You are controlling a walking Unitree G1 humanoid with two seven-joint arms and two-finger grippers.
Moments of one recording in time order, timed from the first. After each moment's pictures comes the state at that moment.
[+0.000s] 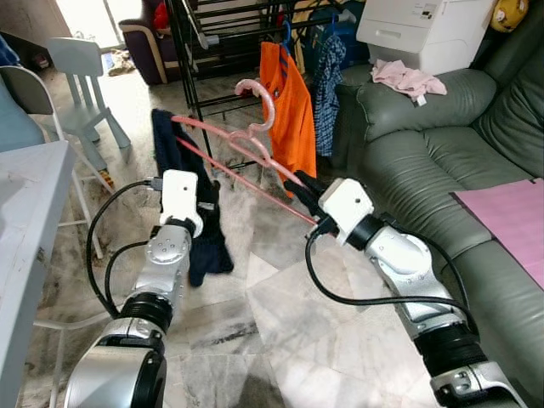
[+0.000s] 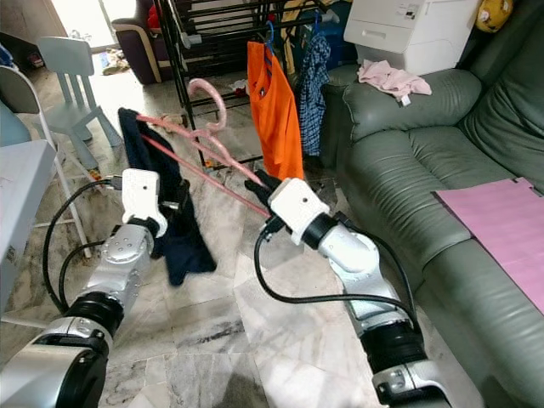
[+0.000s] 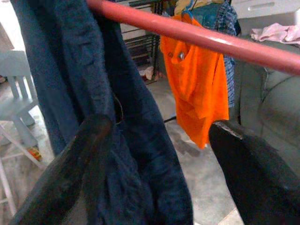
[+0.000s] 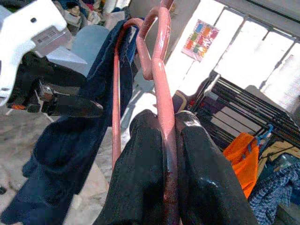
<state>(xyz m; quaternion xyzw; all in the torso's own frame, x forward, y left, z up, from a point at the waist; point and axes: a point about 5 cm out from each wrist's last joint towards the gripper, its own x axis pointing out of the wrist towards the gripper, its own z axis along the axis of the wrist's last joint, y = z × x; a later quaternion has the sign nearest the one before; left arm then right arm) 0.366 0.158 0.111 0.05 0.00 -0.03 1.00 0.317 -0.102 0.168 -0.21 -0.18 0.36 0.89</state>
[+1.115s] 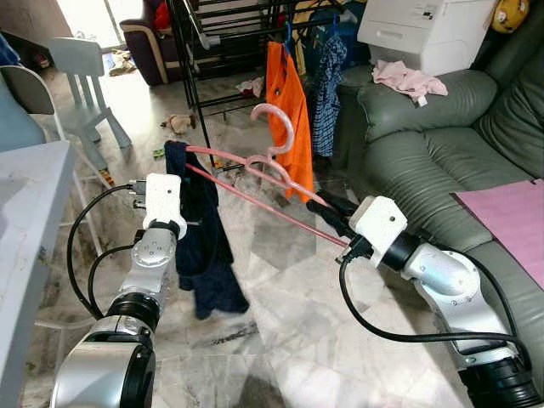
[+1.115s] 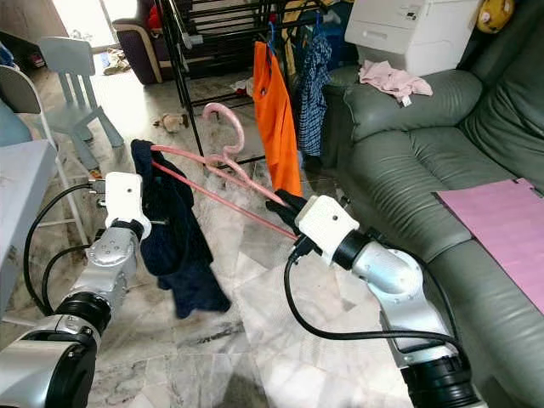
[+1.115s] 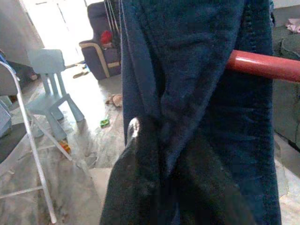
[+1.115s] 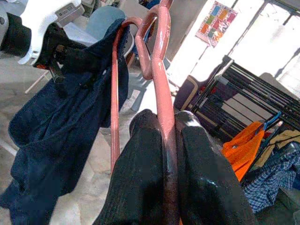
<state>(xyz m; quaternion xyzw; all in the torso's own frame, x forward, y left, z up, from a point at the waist) 0.364 0.183 0.108 0.08 0.01 0.02 1.00 0.288 -0.136 0.171 -0.23 -0.14 0.38 0.88</state>
